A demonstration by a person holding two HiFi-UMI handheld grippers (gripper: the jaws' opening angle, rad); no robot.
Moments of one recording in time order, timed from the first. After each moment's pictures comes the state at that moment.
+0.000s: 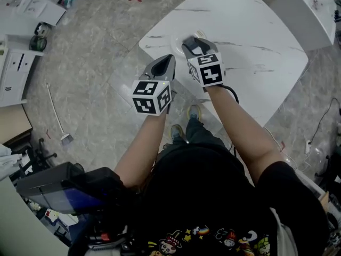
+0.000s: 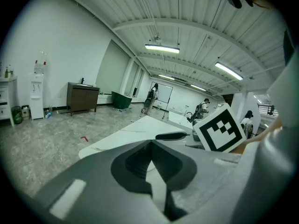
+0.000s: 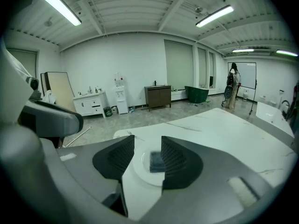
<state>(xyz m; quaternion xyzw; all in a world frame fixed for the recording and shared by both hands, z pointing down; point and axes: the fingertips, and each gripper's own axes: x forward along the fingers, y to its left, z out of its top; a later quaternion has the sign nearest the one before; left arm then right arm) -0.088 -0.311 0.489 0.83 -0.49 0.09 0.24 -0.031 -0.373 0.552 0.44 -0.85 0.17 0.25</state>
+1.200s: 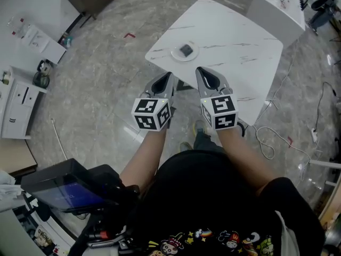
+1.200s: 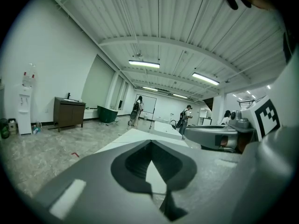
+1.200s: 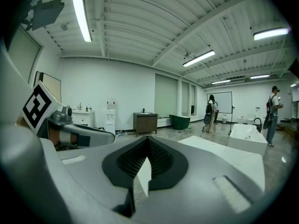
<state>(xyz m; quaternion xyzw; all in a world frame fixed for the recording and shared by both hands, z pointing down) -0.118 -0.165 0.397 0.89 -0.43 0.04 0.15 -0.026 -0.155 0.385 0.55 -0.82 0.05 0.12</state>
